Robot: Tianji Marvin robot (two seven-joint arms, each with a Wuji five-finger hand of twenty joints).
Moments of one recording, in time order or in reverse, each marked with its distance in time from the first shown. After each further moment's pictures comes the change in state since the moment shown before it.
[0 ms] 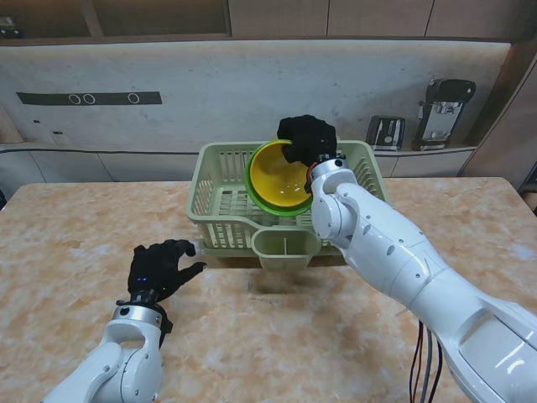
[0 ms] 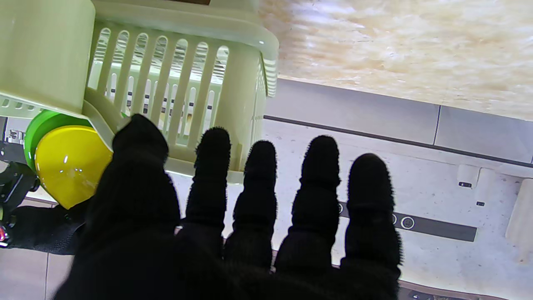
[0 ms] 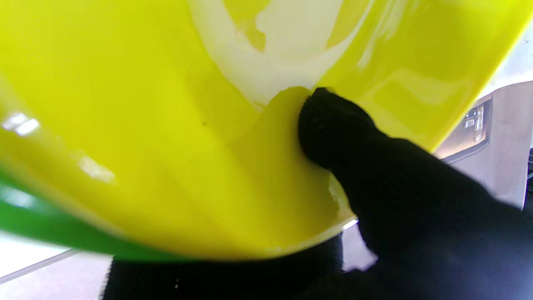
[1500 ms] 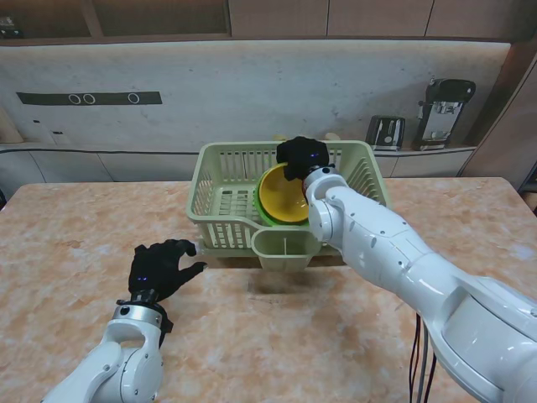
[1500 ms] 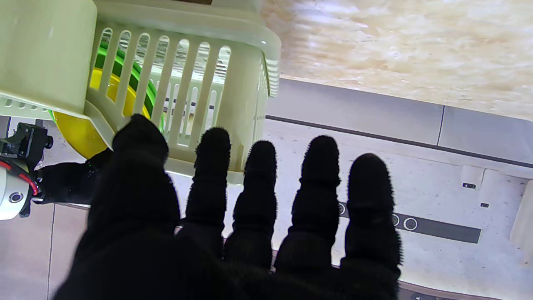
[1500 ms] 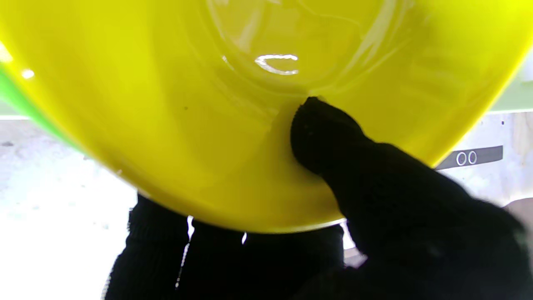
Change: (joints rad) left arm -0.004 0.000 -0.001 0.009 -0.004 -0.014 0.006; right arm 0.115 -0.066 -0.194 0.248 0.032 0.028 0.100; left_hand 0.000 0.000 0.000 0.000 0.000 0.000 0.000 0.000 0.000 0.000 0.000 0.000 0.000 0.000 0.000 0.000 0.000 0.000 0.000 0.000; right_hand 0.038 0.069 -0.025 -0.022 -0.019 -0.020 -0.052 -0.164 -0.058 -0.016 -0.088 -0.165 -0.065 -0.037 -0.140 -0.045 -0.113 -0.012 -0.029 -0.263
